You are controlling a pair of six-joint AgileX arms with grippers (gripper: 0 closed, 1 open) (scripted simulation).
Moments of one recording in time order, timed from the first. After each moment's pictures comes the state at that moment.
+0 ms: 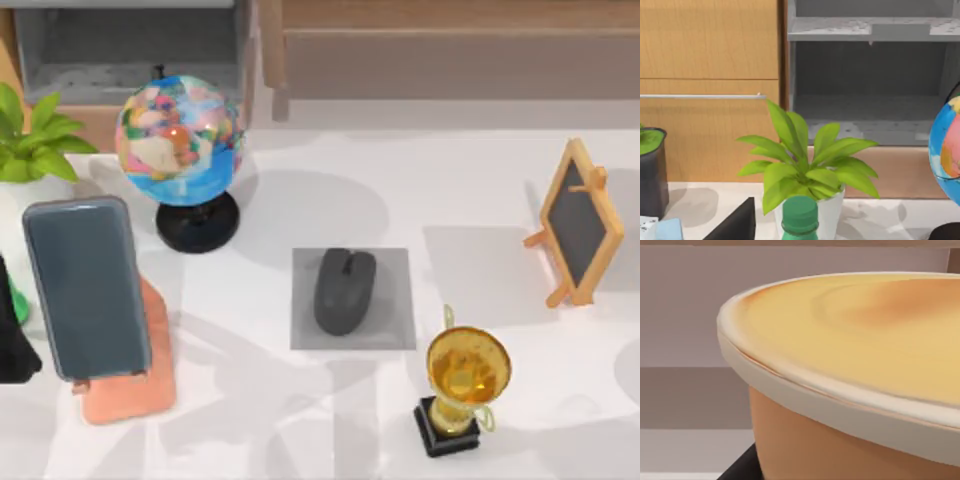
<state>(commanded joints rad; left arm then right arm) 0.00 0.00 0.00 0.00 0.00 0.00 -0.34 2.24 0.65 1.59 -0.30 0.00</state>
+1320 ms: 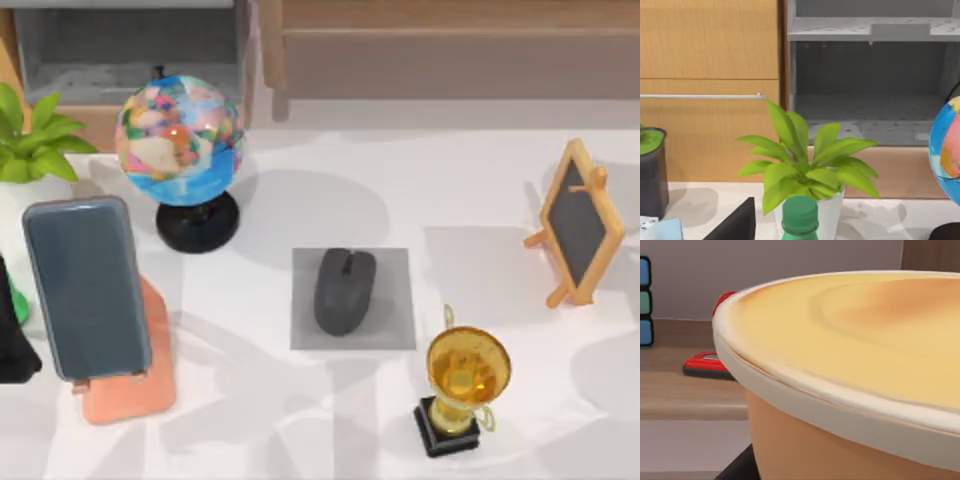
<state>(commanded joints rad) 0.00 0.00 0.00 0.00 0.00 0.00 -0.34 2.09 0.71 1.54 -0.20 -0.02</state>
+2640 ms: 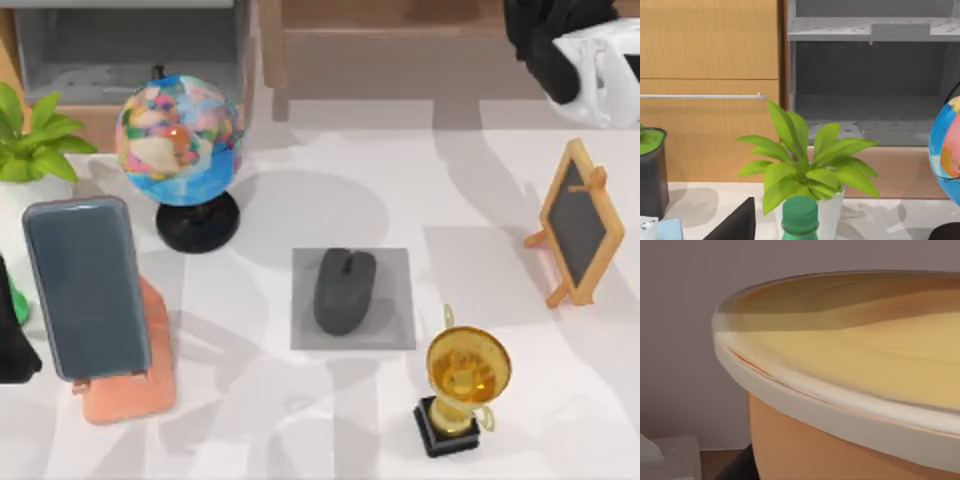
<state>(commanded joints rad) 0.00 0.00 0.00 0.00 0.00 0.00 0.37 2.07 1.47 0.65 0.47 -0.01</state>
